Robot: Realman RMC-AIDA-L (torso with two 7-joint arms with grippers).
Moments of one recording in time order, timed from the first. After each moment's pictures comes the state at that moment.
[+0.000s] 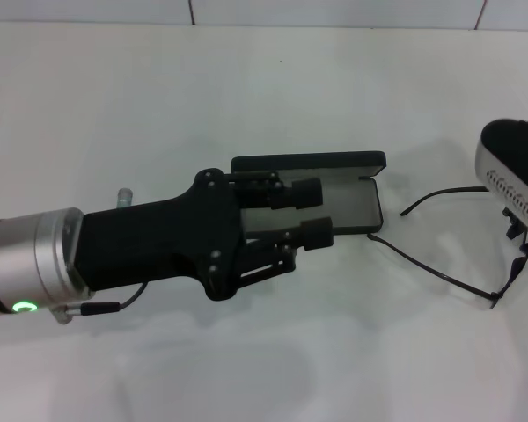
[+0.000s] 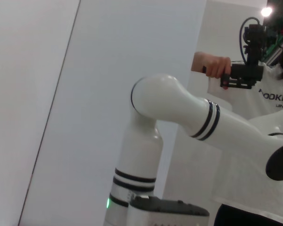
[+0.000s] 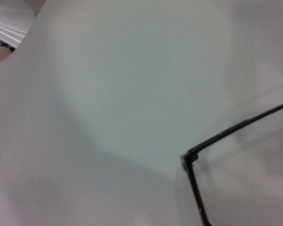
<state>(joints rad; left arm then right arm) -0.18 -2.09 1.38 0.97 1.25 1.67 -1.41 0.84 2.02 -1.57 -1.16 -2.79 -1.75 1.43</state>
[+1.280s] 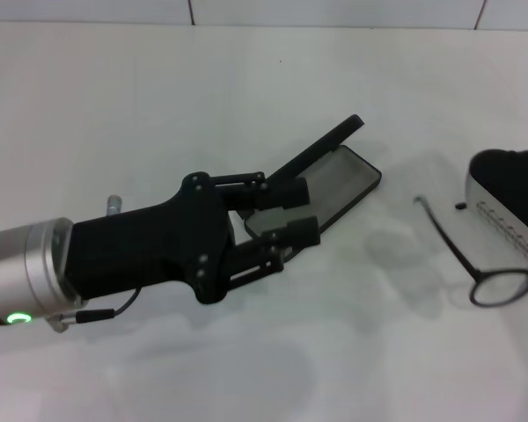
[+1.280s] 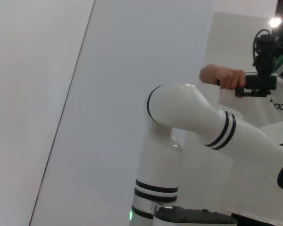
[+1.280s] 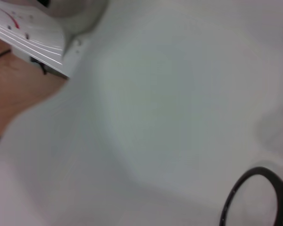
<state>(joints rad) -0.18 -2.09 1.37 0.90 1.21 1.69 -1.34 0.79 2.03 -1.66 -1.25 -2.75 -1.84 1.53</state>
